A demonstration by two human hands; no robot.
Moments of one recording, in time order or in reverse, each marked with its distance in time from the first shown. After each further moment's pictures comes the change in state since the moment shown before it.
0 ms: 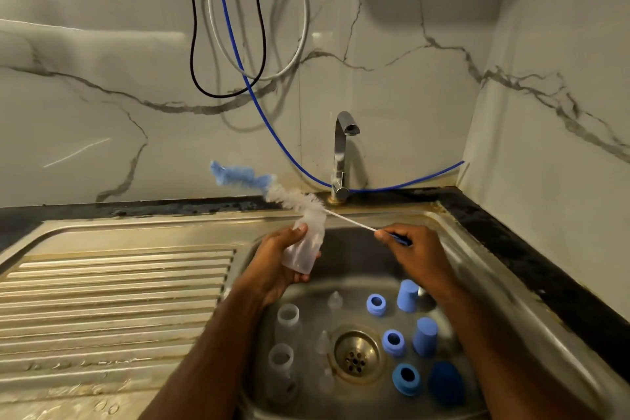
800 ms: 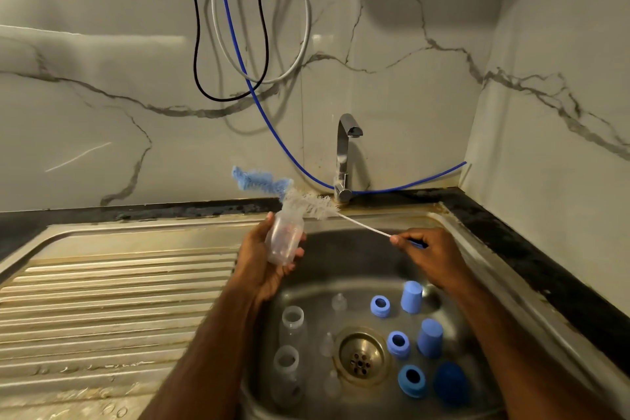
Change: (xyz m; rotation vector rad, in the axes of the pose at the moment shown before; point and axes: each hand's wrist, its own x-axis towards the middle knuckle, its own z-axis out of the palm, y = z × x) left_hand -0.001 0.015 -0.012 -0.273 0.063 -0.022; right_hand -0.001 0.009 -0.015 -0.026 -0.036 0.078
